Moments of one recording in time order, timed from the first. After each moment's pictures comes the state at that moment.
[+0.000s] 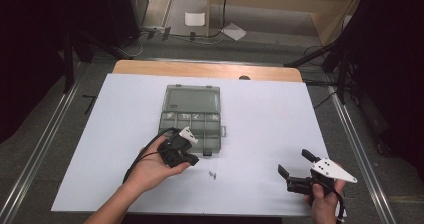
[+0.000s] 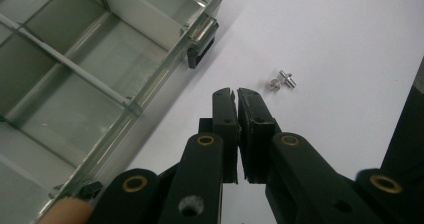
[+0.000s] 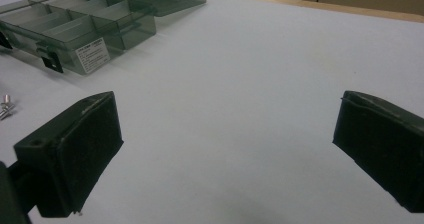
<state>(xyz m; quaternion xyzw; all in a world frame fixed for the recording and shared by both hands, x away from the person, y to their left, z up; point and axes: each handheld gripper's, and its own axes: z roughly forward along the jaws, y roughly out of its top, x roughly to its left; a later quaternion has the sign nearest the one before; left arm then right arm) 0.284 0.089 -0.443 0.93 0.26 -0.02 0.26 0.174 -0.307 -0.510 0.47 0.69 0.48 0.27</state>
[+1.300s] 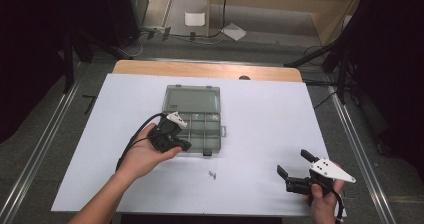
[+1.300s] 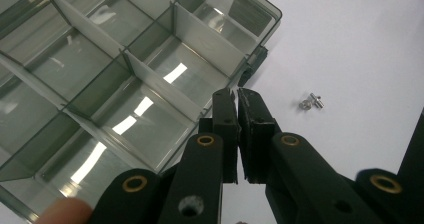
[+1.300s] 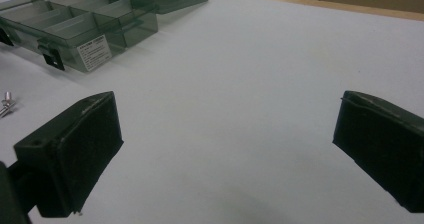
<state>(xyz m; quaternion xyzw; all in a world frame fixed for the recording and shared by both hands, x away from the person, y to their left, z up) 0.313 0.110 -0.424 0.92 0.29 -0.01 0.28 0.174 -0.305 -0.511 0.47 0.69 0.48 0.27</state>
